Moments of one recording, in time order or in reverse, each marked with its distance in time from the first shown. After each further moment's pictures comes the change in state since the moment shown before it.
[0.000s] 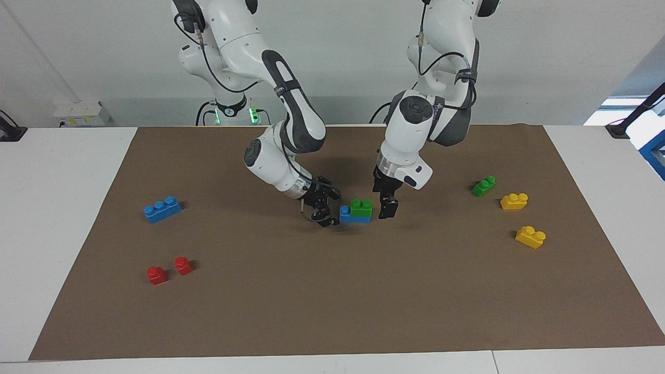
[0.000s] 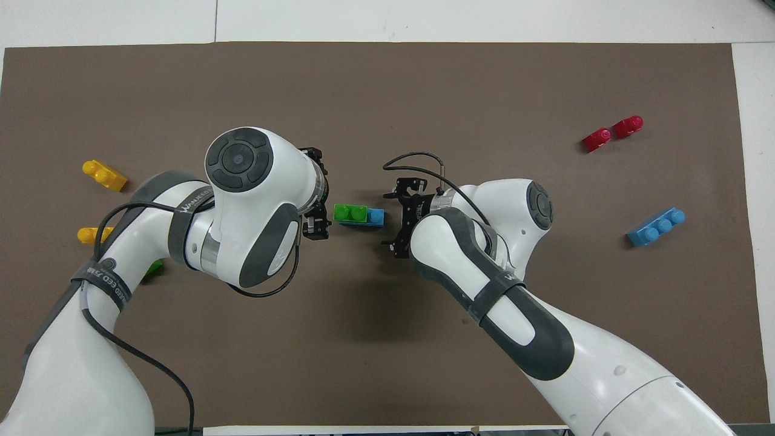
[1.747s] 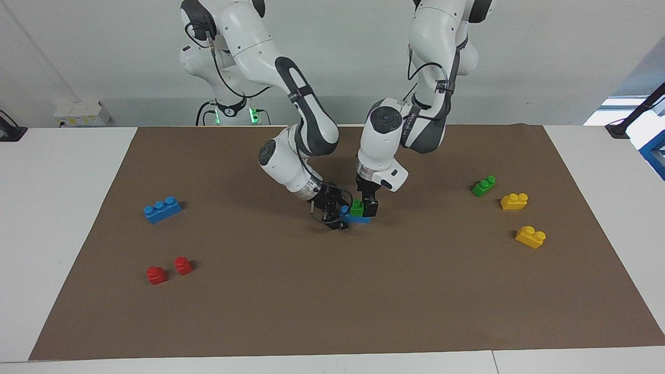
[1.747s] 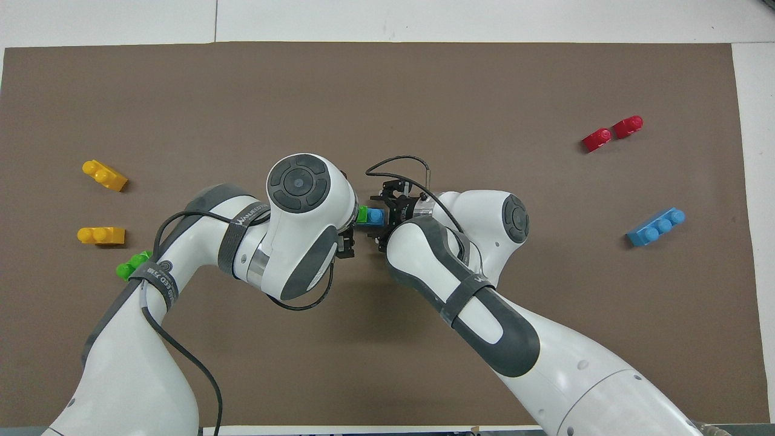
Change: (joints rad) left arm -0.080 0.047 0.001 -0.021 0.026 0.015 -0.115; right arm 0.057 0.056 0.000 0.030 0.059 0.122 -0.035
